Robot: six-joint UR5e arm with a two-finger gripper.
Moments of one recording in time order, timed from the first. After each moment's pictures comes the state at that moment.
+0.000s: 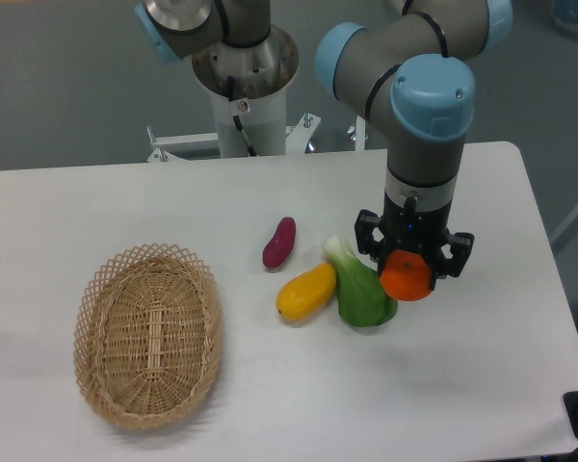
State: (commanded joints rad) arm 2.55 -1.90 -1.44 -1.16 1.53 0.95
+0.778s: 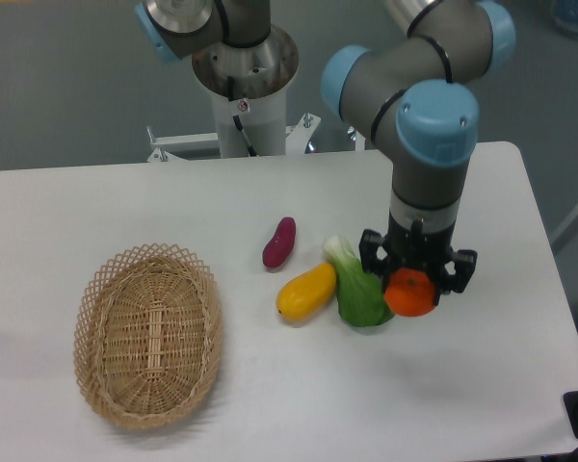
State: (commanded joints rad) arm 2.50 -2.04 -1.37 -1.07 1.53 0.71
